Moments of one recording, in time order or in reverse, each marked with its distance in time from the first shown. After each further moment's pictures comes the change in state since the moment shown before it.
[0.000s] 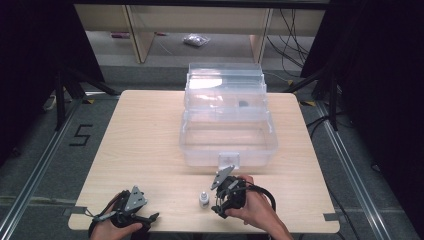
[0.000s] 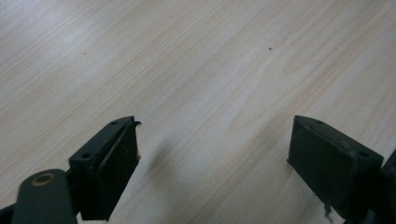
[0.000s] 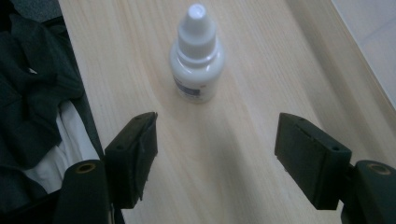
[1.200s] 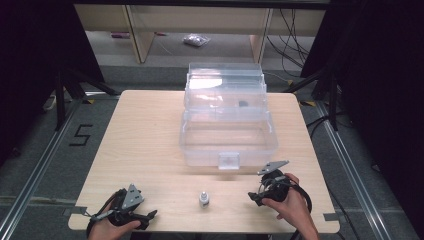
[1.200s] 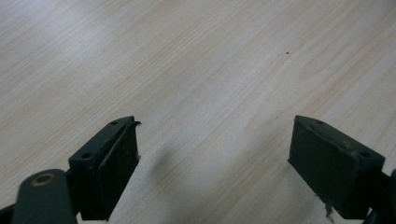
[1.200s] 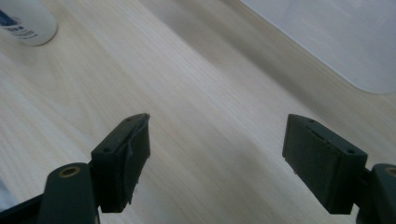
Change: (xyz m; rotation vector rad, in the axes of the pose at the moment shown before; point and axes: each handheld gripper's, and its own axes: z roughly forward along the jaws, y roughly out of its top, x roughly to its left) left arm 0.005 -0.002 -0.001 -0.022 0.030 -0.049; right arm -0.058 -0.095 -0.030 -0.086 -0.165 0.373
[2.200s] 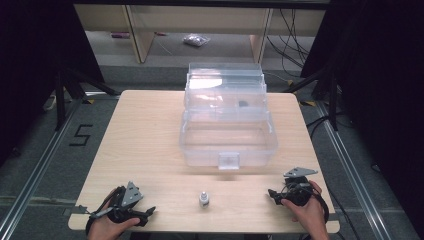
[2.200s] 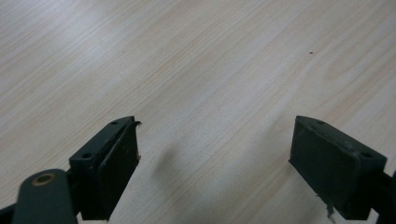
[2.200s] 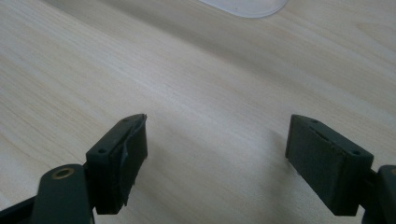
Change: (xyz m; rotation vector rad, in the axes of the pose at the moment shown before) left arm 0.006 0.000 0.001 0.001 0.034 0.013; right arm -0.050 -0.063 0.001 -0.122 -0.130 0.180
